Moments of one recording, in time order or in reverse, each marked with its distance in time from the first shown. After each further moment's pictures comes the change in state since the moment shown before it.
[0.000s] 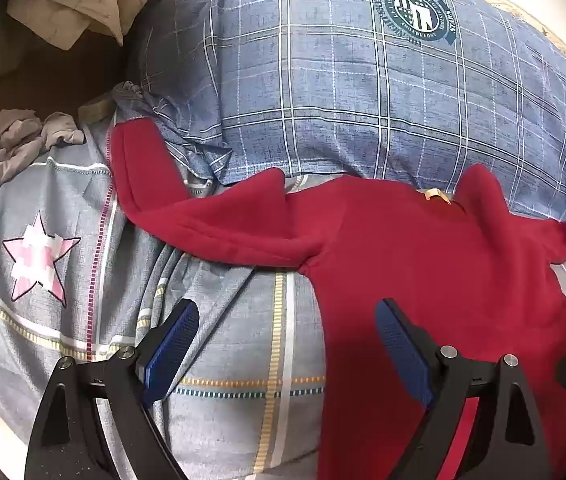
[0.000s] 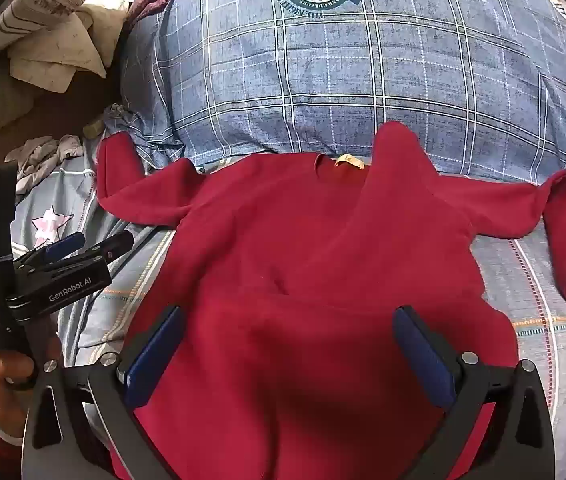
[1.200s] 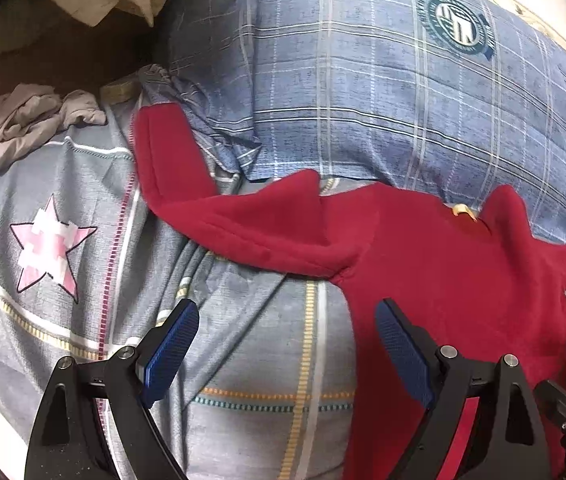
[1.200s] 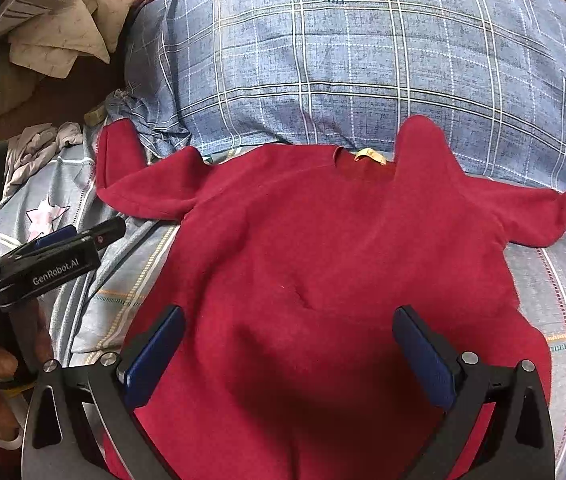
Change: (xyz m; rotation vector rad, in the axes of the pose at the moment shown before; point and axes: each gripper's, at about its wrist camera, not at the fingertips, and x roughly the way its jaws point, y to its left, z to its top) left arm 0.013 0.025 0.007 -0.095 0.011 0.044; right arm 0.033 0.016 0.006 -0.051 0.016 -0.001
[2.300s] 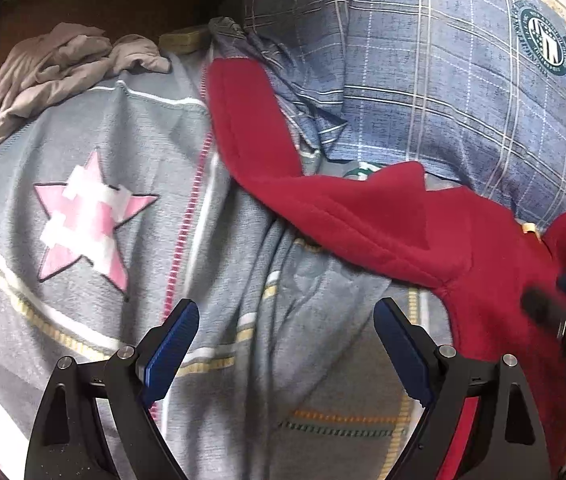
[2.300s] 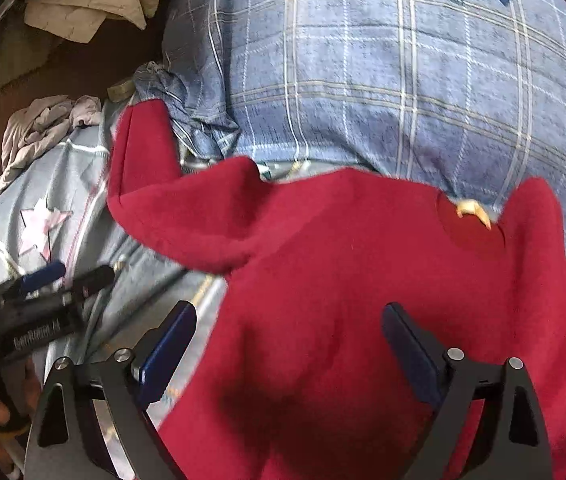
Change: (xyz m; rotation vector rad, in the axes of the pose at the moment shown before) left arm 0.047 0.060 0.015 -0.125 0.088 0.117; right arm 0.087 0.063 0.072 -0.144 0.032 0.110
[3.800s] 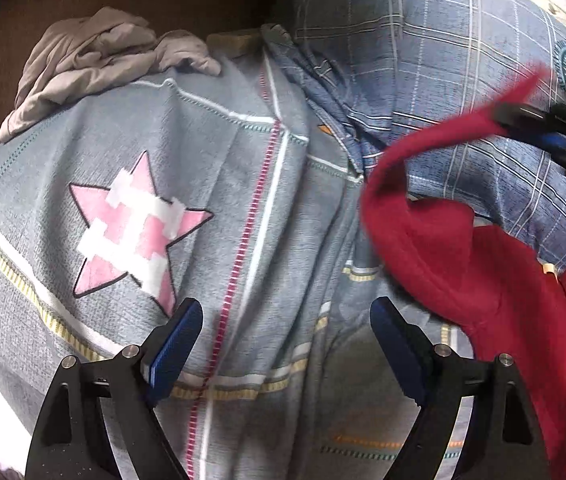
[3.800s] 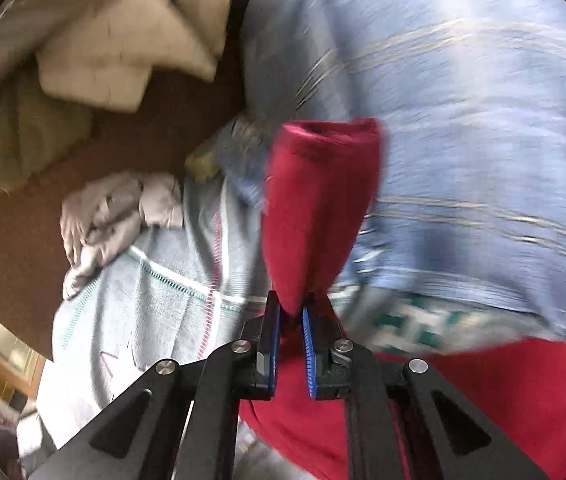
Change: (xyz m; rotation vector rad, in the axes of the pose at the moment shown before) left arm 0.004 0.024 0.011 -0.094 -0.029 0.034; right arm 0.056 0.064 0.125 0.053 -0.063 0.391
